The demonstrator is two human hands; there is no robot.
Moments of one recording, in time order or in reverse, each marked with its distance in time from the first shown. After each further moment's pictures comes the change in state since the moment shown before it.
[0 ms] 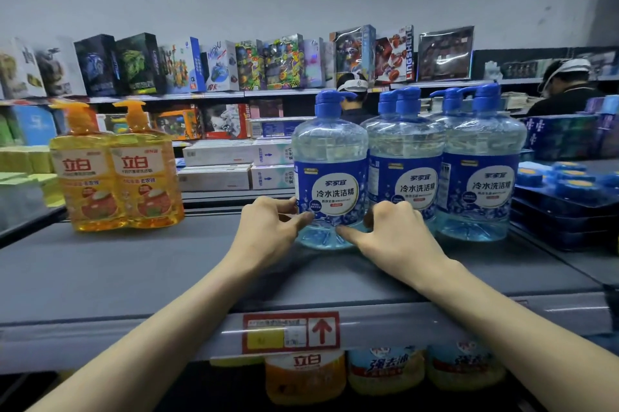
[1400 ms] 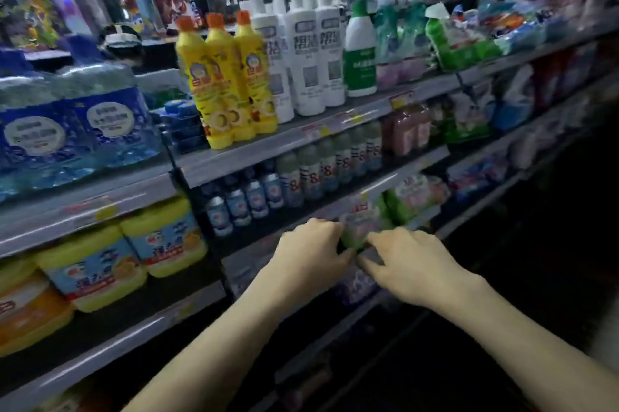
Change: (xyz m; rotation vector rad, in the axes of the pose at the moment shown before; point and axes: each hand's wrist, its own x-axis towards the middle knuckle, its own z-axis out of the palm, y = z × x) left_hand -0.330 0.337 0.408 0.575 -0.801 0.493; right_hand -0.426 0.335 -0.304 -0.439 -0.399 0.397
